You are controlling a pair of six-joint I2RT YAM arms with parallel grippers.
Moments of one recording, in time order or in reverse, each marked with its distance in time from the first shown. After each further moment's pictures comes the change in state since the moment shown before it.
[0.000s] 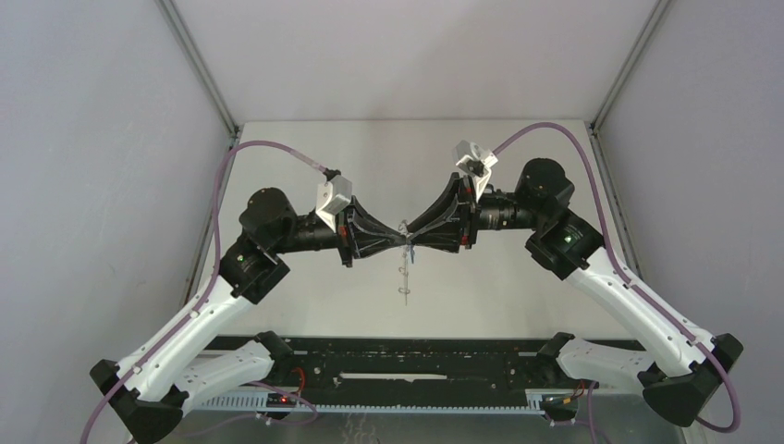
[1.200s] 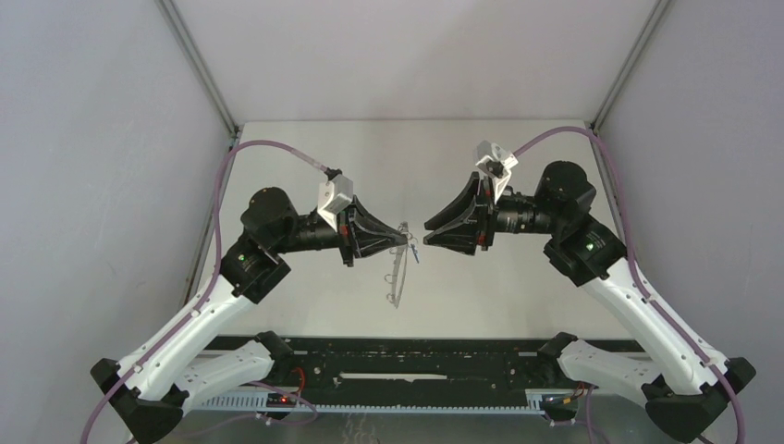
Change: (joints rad) left arm -0.001 0.005 0.000 -0.003 -0.016 0.001; right arm -0.080 -0.095 0.000 -0.151 0.031 -0.034
